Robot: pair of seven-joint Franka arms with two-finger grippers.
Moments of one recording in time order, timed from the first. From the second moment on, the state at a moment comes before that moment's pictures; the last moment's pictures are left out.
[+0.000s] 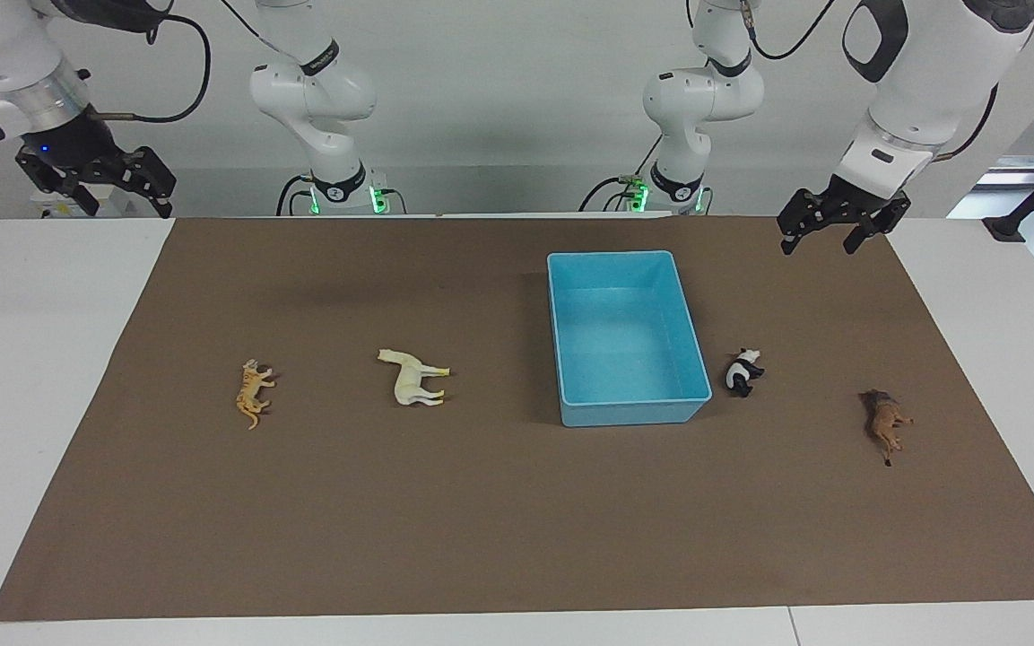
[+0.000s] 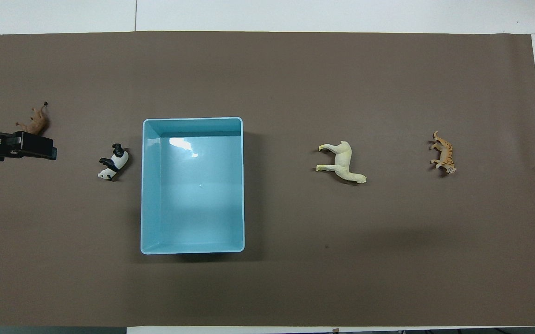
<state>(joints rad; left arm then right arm) 0.02 -0.07 -0.08 -1.71 -0.02 1.63 0.00 -0.09 -0.03 -0.10 -1.53 -0.06 1.41 -0.15</state>
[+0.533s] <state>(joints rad) 0.02 -0.08 -0.08 -1.78 -0.02 1.73 -0.02 -0.08 -0.03 -0.09 -1.54 -0.06 1.42 -0.12</state>
